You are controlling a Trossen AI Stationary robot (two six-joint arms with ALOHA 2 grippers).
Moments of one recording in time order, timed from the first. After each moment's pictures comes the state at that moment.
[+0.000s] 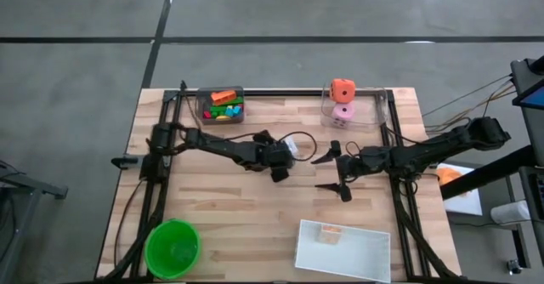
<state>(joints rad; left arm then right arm) 0.00 2.07 1.36 -0.44 -0.50 -0.26 0.16 1.04 0.33 0.46 0.06 0.04</state>
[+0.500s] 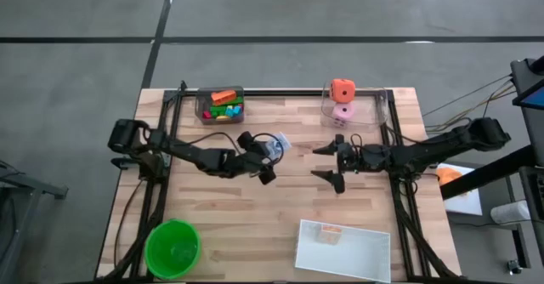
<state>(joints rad) -0.08 1.71 0.86 0.17 -0.61 -0.24 0.14 1.04 0.34 0.50 0.24 0.29</state>
